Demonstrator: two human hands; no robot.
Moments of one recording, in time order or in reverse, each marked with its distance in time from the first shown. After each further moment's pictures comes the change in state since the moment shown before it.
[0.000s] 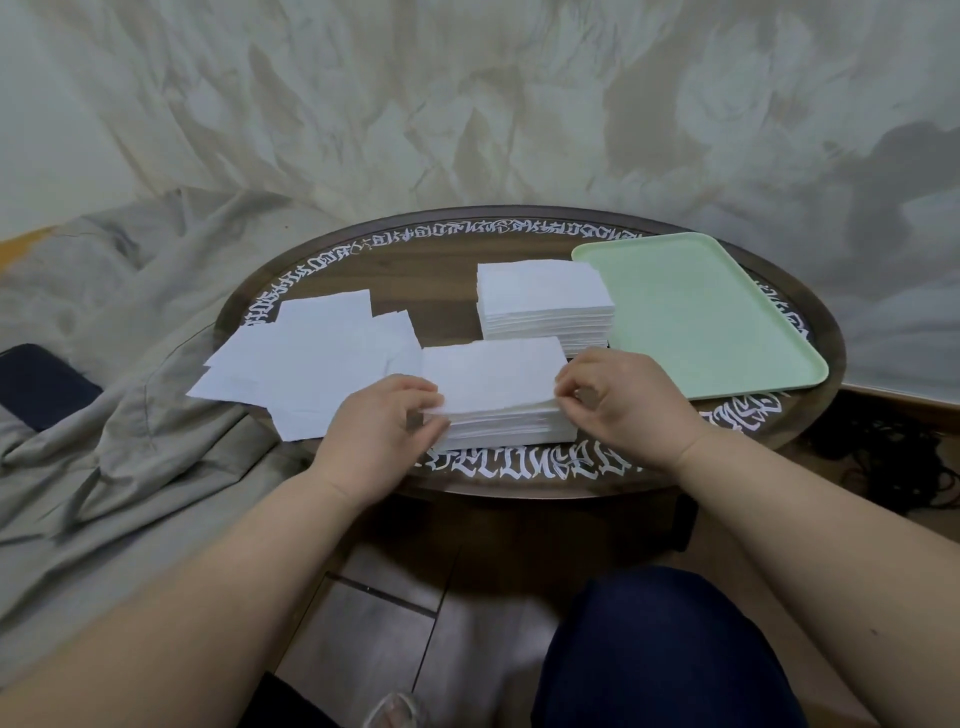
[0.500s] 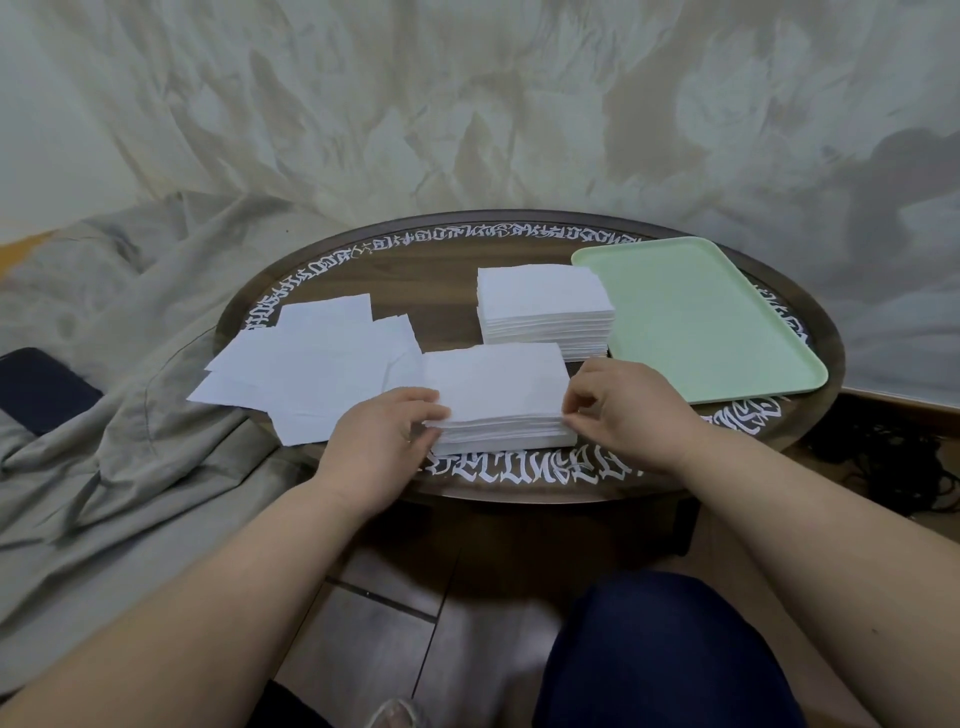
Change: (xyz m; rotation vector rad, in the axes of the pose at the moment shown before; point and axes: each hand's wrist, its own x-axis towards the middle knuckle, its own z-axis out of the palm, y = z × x) left_hand -0.003 -0.002 0.004 -0.008 -0.069 -0.040; right_hand -0.001 0.000 -0.007 -0.034 -0.171 0.084
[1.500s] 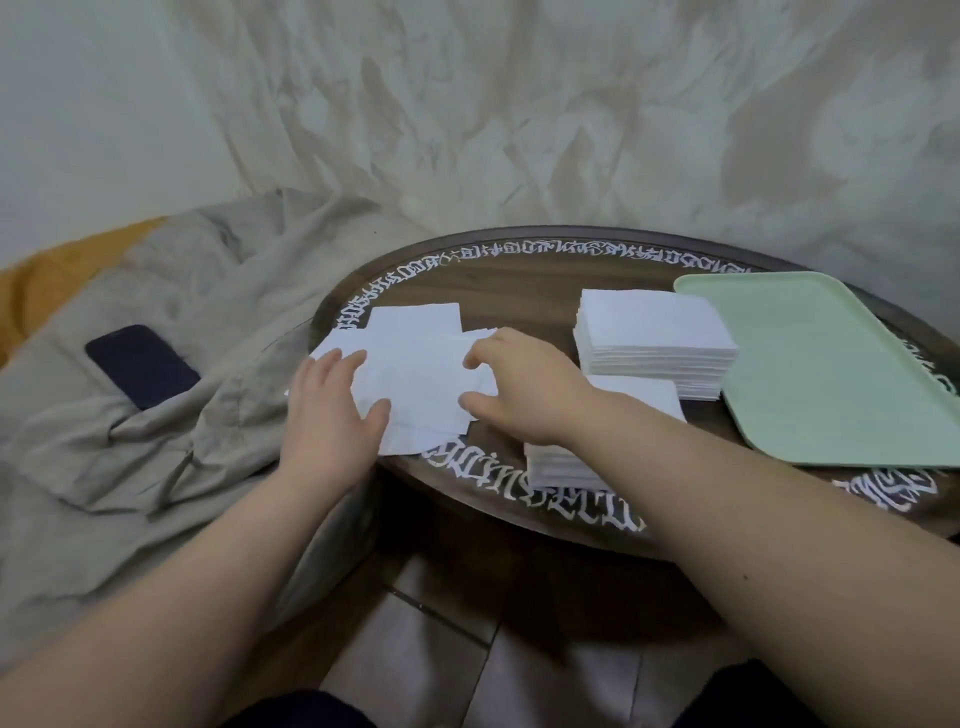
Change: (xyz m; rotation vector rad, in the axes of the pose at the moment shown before) left_hand 0.000 -0.096 -0.053 0.001 0.241 -0.431; right_hand 0.118 -0.128 0.038 0.032 -0.144 -0.103
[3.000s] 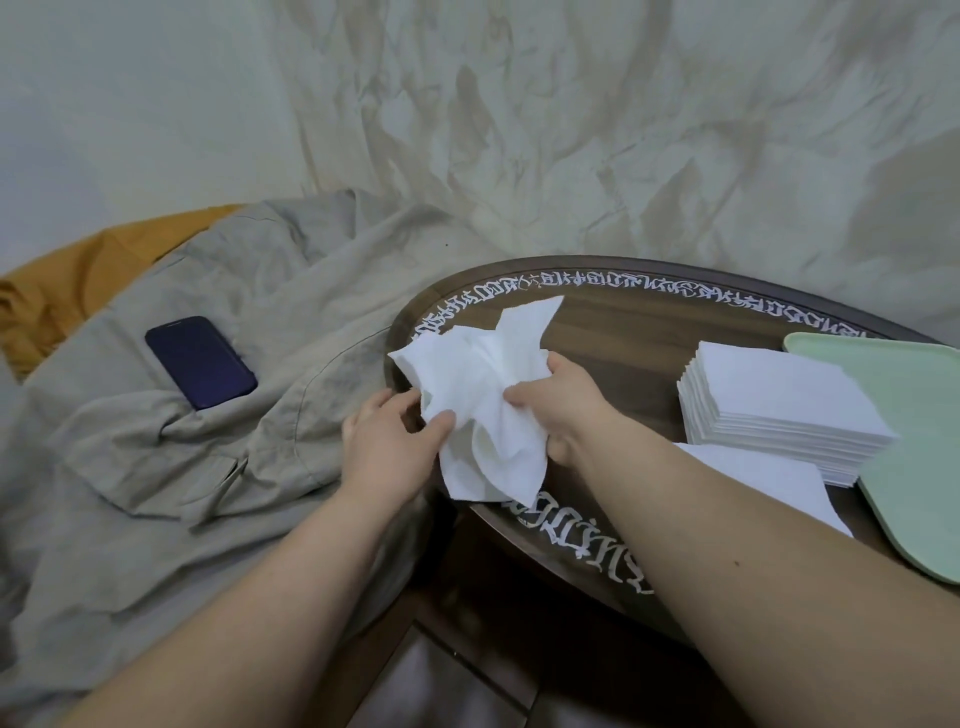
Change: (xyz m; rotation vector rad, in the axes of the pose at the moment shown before) left_hand 0.048 -0.055 0.015 -0.271 -0.050 -0.208; right_hand 0.096 -0.037 0.053 1.248 0.071 0.608
